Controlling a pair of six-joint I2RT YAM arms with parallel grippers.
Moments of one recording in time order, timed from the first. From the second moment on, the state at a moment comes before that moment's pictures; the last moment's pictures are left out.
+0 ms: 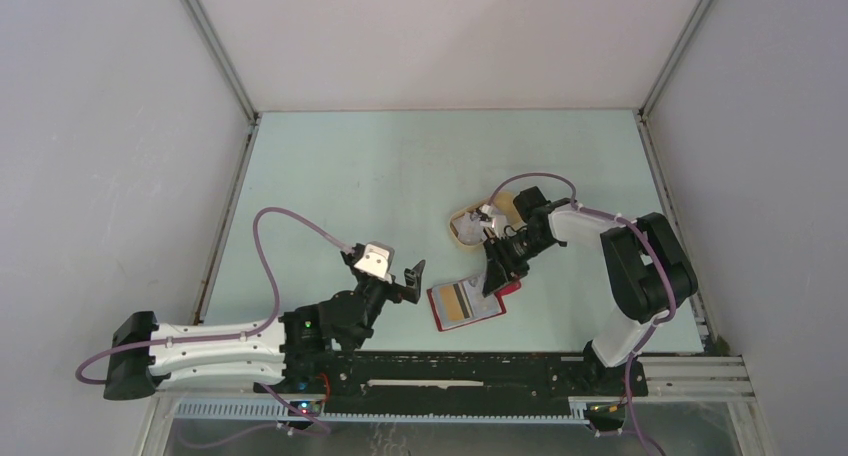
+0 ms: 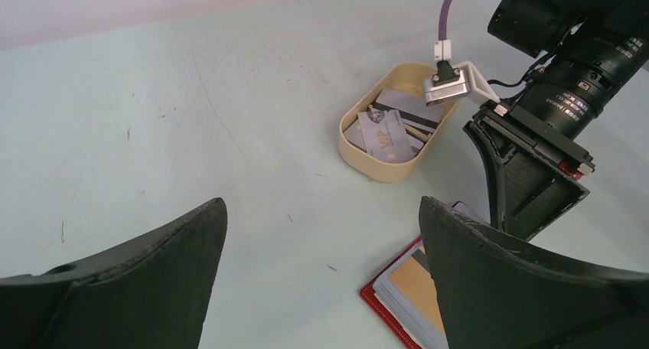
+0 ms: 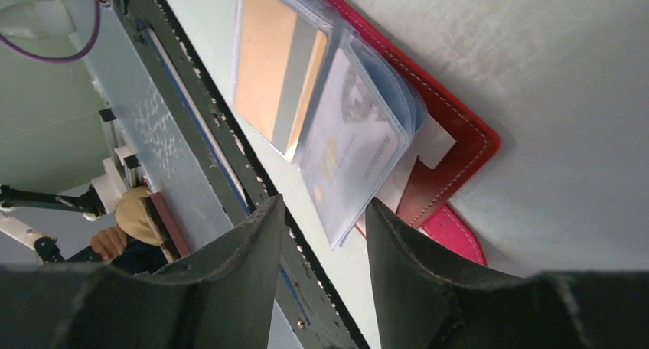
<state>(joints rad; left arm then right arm) -1.35 0.75 0.37 0.30 -0.94 -0.11 0.39 1.71 0.91 -0.65 -0.85 -0.15</state>
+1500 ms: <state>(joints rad) -1.13 1.05 0.26 0.51 -0.50 -0.76 0.43 1.68 0.94 -0.69 -0.98 -0.17</state>
